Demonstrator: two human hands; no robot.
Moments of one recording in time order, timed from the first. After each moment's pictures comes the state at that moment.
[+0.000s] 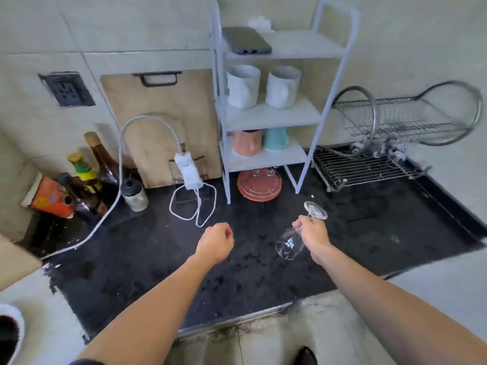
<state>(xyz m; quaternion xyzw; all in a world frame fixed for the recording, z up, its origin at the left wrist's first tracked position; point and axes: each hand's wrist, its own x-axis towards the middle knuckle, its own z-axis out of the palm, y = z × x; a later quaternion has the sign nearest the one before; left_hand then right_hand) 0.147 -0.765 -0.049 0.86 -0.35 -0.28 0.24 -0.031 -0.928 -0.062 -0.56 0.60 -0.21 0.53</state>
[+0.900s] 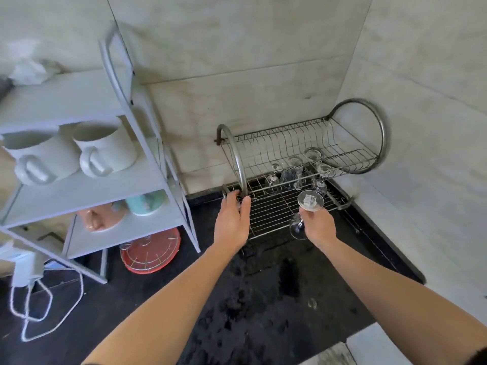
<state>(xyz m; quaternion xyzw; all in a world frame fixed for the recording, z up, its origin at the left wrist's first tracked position) -0.039 -1.191 0.002 0.79 -0.42 -0.19 0.41 -0.207 -1.331 -0.055 -0.71 0.60 -0.19 0.32</state>
